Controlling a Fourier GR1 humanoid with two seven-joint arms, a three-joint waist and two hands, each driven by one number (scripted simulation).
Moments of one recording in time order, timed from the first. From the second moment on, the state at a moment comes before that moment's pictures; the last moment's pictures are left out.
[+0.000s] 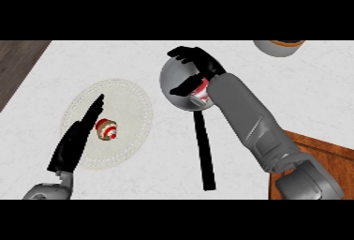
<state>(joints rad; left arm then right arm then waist) -0.06 0.21 -0.11 -1.58 -0.18 0.00 0.16 -1.24 0.00 0.02 -0.17 0.34 -0.01 -0.19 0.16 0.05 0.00</state>
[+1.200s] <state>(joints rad) -0.02 0.23 -0.06 -1.60 -0.17 0.01 0.16 -1.17 -0.29 -0.26 -0.17 0.11 -0.07 -0.42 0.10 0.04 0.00</state>
